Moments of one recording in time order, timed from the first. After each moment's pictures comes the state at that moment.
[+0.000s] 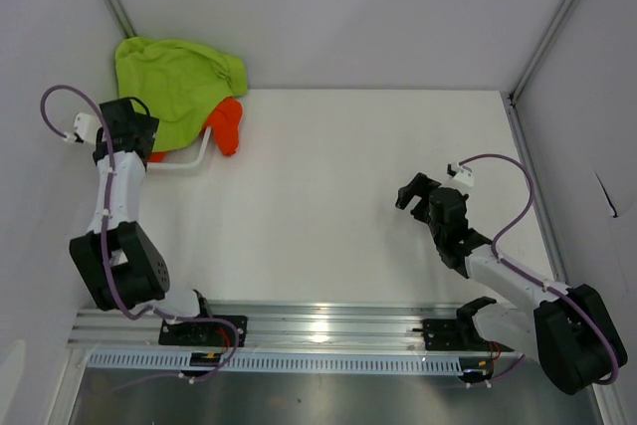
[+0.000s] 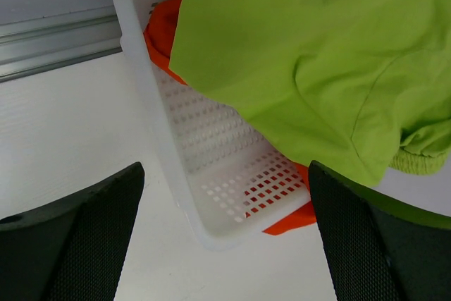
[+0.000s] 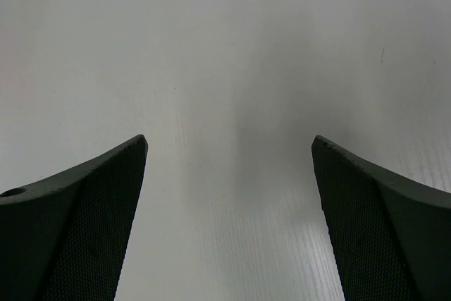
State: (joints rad) left arm 0.33 1.45 1.25 -0.48 -0.31 -0.98; right arm 0.44 1.08 0.40 0.24 0.35 0.65
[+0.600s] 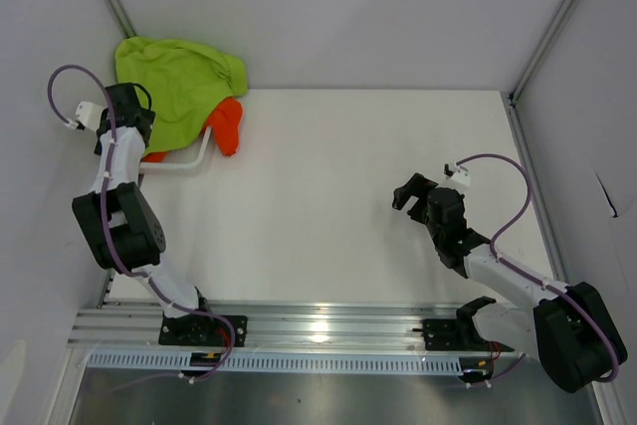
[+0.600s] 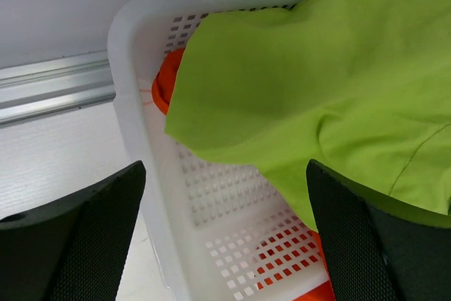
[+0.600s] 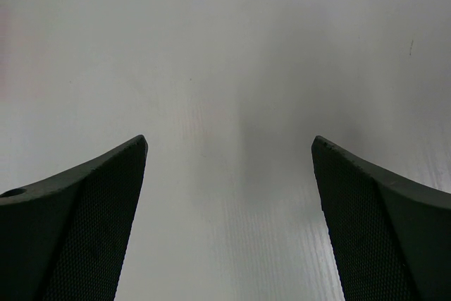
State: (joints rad) left arm 0.33 1.74 1.48 -0.53 -0.44 -0.98; right arm 0.46 1.09 0.40 0.25 0.32 0.68
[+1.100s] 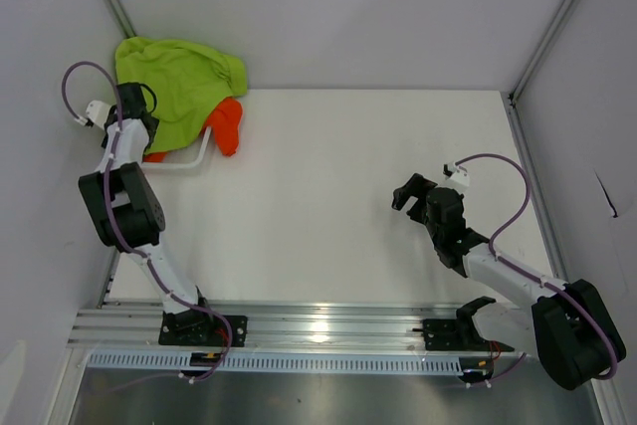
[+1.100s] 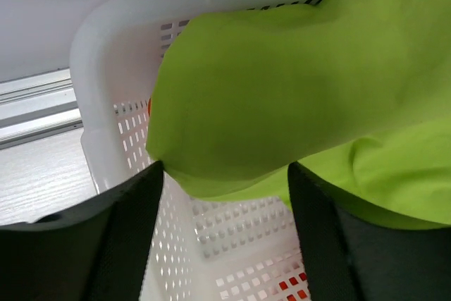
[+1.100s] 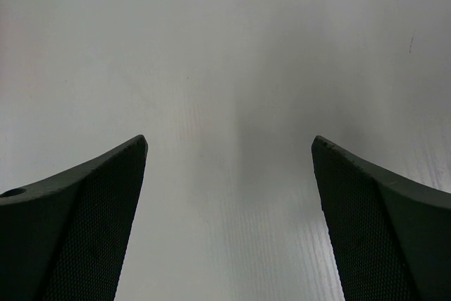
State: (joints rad) left arm 0.33 1.92 1.59 -0.54 -0.47 -0.93; right arm 0.46 1.10 0.40 0.26 0.32 0.68
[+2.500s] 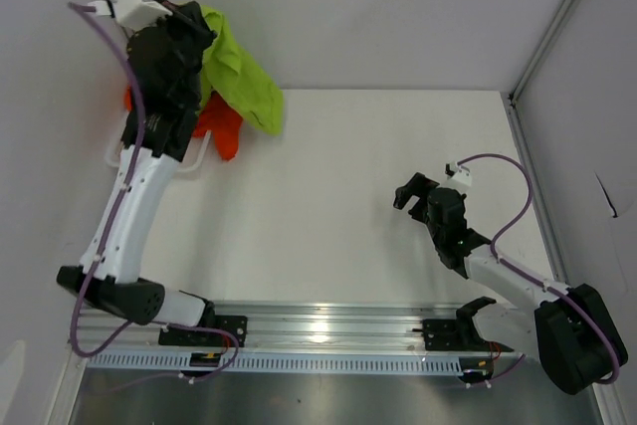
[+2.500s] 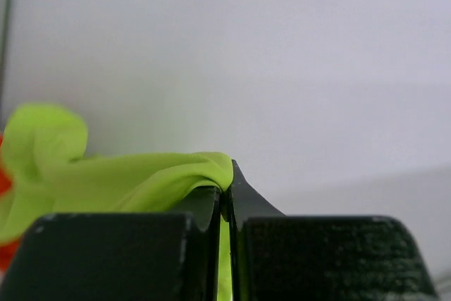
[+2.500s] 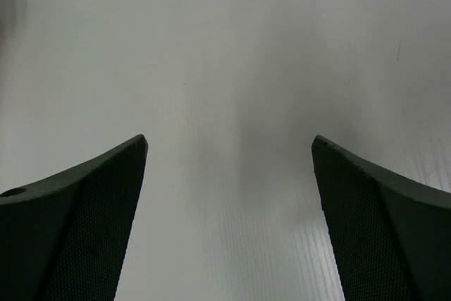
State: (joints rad) left arm -0.28 1.46 1.77 -0.12 -0.50 -0.45; right arm 0.46 1.09 0.40 0.25 0.34 0.67
